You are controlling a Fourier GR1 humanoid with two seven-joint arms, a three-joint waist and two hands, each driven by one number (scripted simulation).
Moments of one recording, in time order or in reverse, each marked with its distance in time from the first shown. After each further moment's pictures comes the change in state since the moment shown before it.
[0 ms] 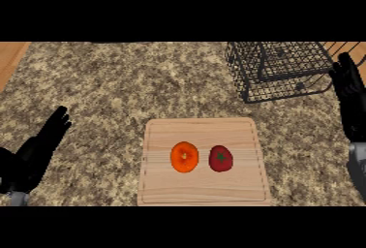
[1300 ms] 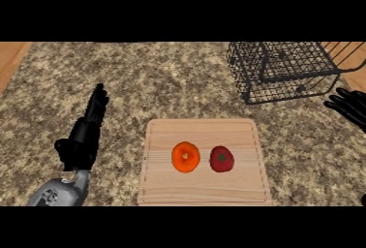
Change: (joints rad) left arm -0.193 -0.266 -0.126 -0.013 -0.239 0.287 -0.013; right arm 0.150 -0.123 -0.170 -0.038 -0.388 0.985 -0.247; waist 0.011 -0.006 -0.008
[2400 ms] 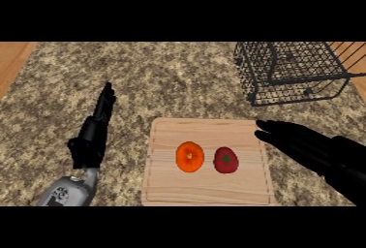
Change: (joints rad) left arm -0.012 -0.068 0.016 0.024 -0.071 -0.027 0.003; right arm -0.125 -0.039 0.341 -0.683 0.572 -0.115 0.643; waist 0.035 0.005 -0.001
